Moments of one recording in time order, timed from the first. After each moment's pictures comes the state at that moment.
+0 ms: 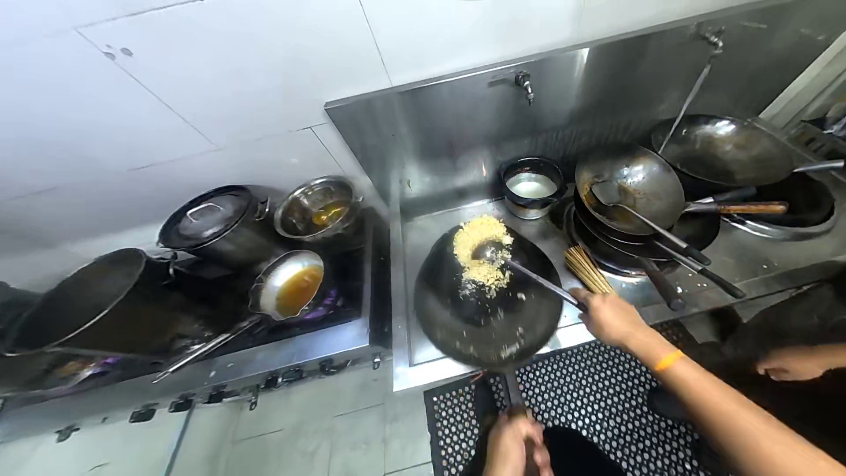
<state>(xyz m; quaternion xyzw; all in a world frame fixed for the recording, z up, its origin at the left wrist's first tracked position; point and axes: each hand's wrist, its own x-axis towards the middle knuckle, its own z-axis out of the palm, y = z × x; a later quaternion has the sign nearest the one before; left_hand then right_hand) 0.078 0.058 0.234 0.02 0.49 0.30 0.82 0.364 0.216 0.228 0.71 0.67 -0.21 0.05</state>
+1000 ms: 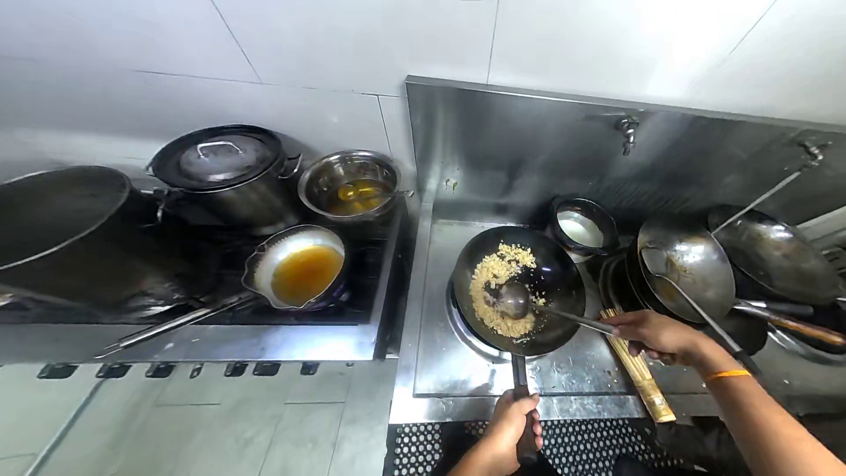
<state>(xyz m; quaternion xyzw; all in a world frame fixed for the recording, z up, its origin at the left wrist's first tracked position) 0.031 0.215 0.146 0.03 0.45 0.29 0.84 0.348 0.379 0.281 0.71 0.50 -0.49 0.09</state>
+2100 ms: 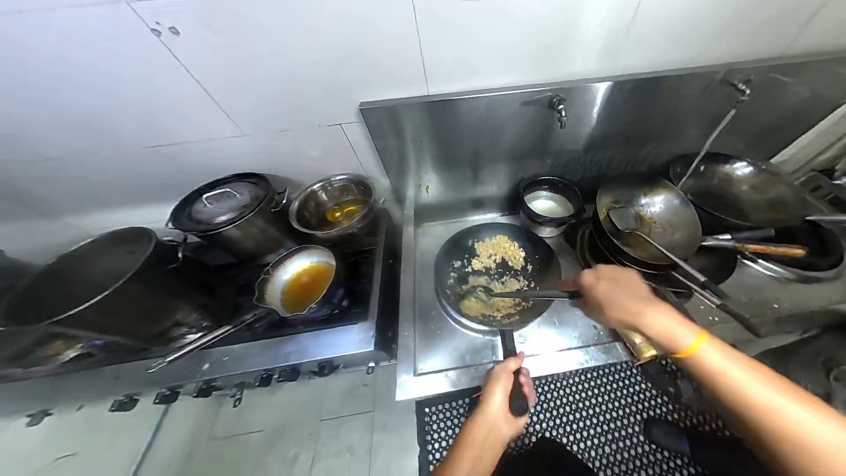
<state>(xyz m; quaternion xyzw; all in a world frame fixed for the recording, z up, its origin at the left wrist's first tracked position) 0.066 0.165 0.227 -0.08 0.44 0.35 0.83 0.283 0.272 0.363 0.64 0.76 -0.10 0.10</state>
